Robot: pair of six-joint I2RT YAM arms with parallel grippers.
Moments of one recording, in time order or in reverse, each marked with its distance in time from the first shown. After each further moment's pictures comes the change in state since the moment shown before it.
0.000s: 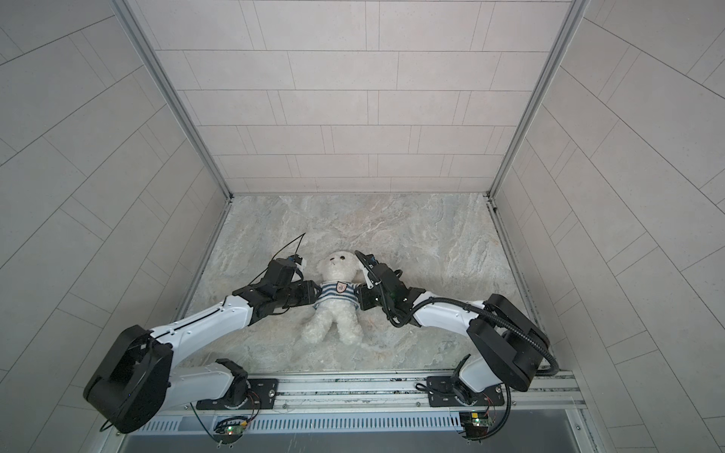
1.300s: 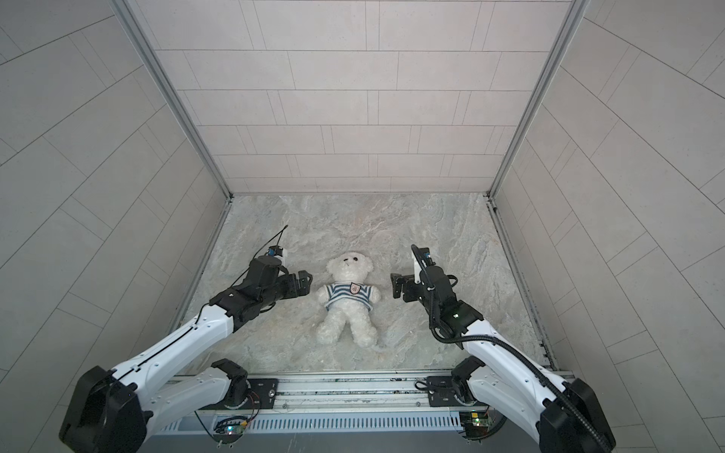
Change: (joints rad) left arm 0.092 -0.248 0.035 -0.171 -0.287 0.108; right arm -0.311 -0.597 -0.212 -0.201 0.210 -0.167
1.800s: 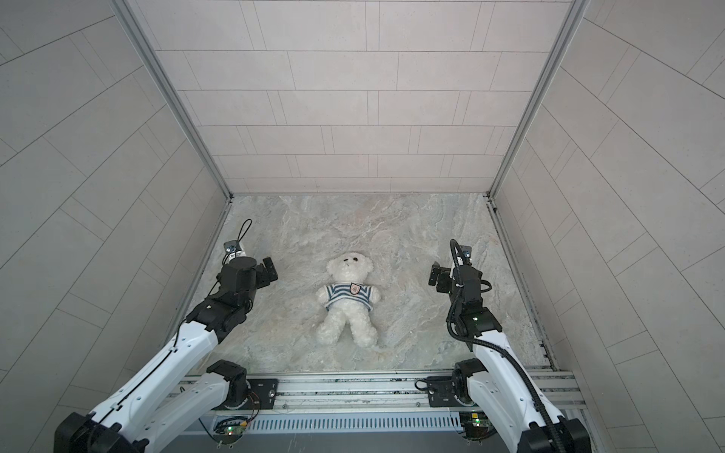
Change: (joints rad) left arm 0.106 -0.157 -0.056 0.113 -0.485 0.129; right arm -0.349 -0.064 -0.066 0.066 0.107 -0.162
